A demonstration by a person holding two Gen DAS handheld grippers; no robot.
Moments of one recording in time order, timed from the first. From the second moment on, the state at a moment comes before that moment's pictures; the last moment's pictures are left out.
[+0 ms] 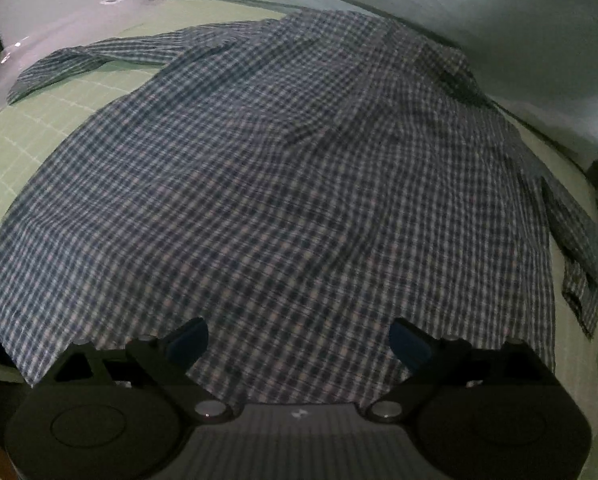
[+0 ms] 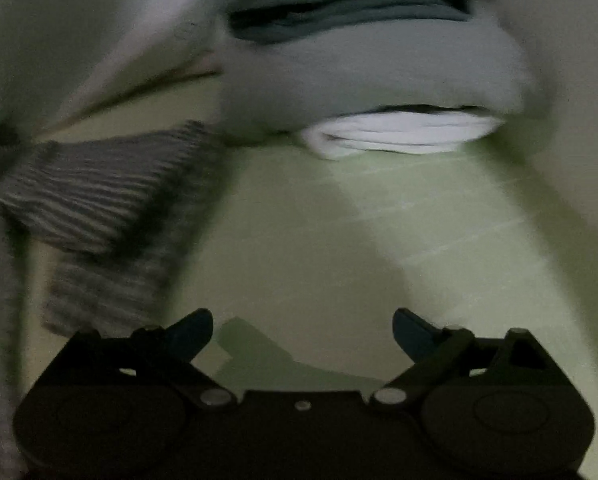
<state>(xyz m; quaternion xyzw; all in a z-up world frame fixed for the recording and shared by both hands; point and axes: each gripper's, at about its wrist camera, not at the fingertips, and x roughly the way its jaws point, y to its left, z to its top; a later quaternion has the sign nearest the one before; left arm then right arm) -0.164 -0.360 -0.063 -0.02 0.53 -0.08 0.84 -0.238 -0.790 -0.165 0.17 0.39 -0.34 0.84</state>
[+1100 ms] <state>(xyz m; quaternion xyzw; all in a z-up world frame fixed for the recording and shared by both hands) -0.166 -0.388 -0.110 0.06 0.58 -0.08 0.80 -0.314 -0.823 -0.150 0.17 0.37 -0.37 0.84</state>
